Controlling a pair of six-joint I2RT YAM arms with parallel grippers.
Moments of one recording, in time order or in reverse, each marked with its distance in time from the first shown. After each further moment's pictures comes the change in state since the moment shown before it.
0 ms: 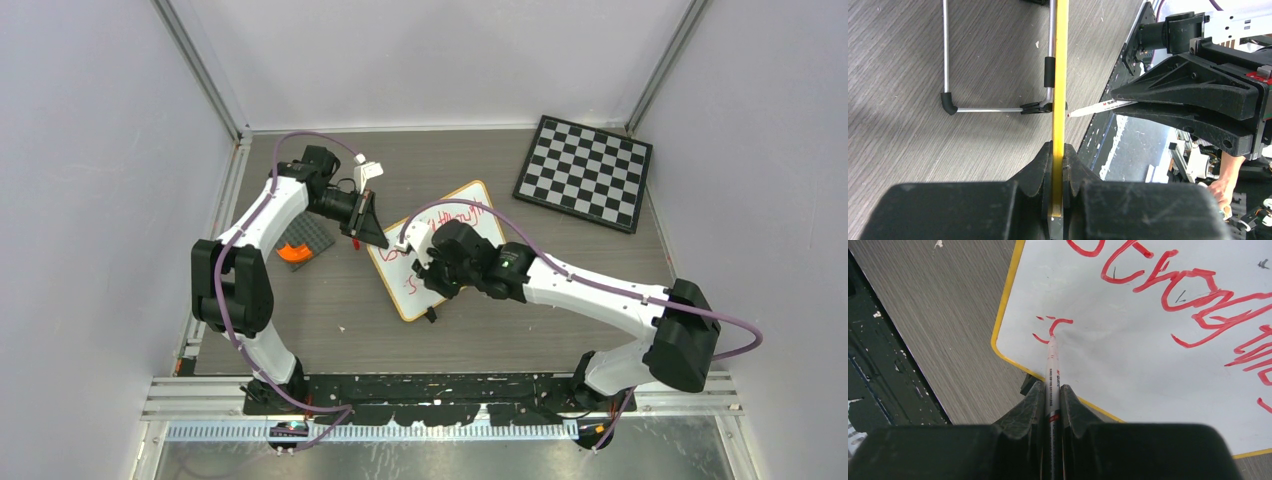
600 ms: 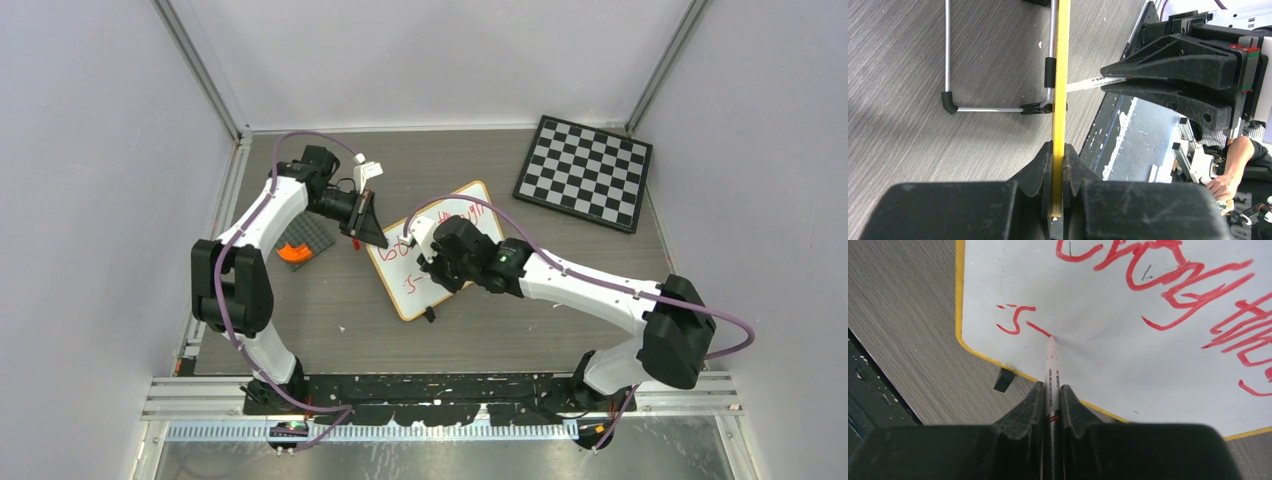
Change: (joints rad) left arm 0.000 0.000 0.000 0.004 -0.004 0.010; right arm -0.048 0.038 -0.005 0.006 0.051 -0.006
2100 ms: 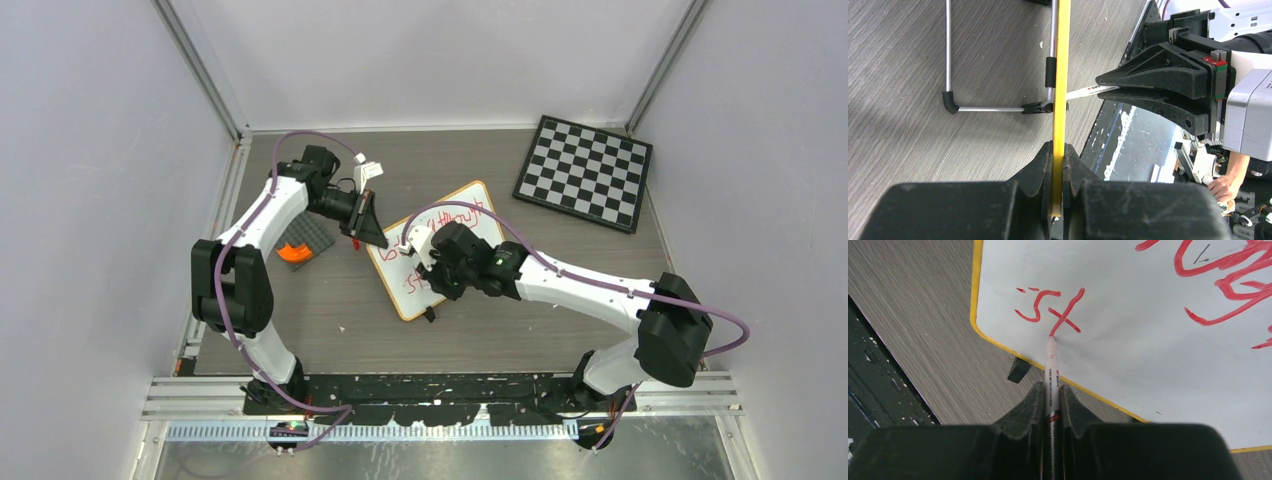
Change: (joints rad) left arm 0.000 0.000 0.000 0.001 -0.004 0.006; right arm 0.006 0.010 -0.028 -0.015 -0.048 0.004
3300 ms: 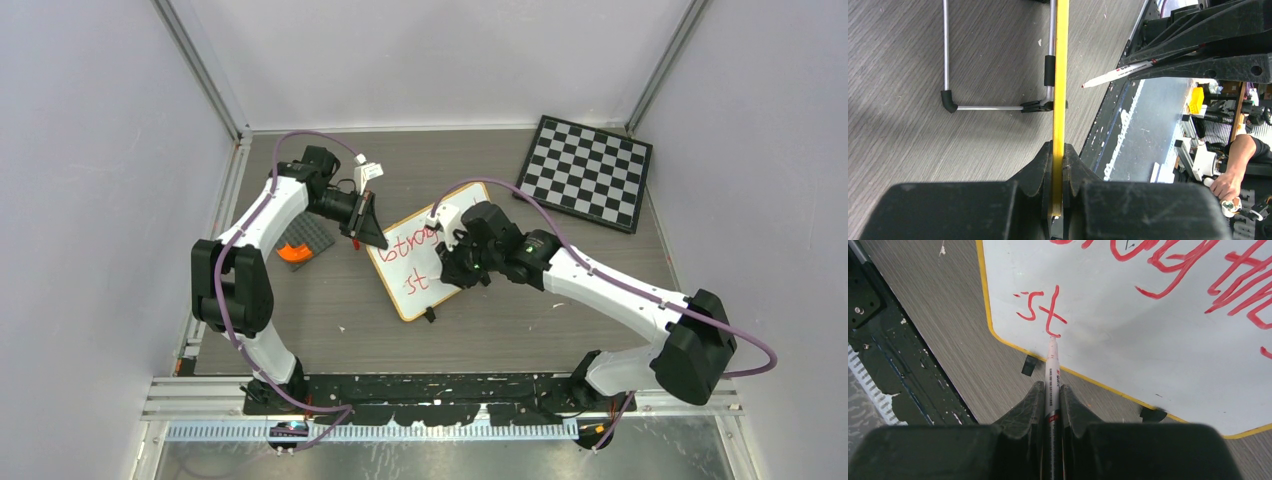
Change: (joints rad) left arm 0.000 0.000 0.000 -0.015 0.001 0.017; right arm -0.136 -0.118 -0.006 -0.044 -0.184 0.095
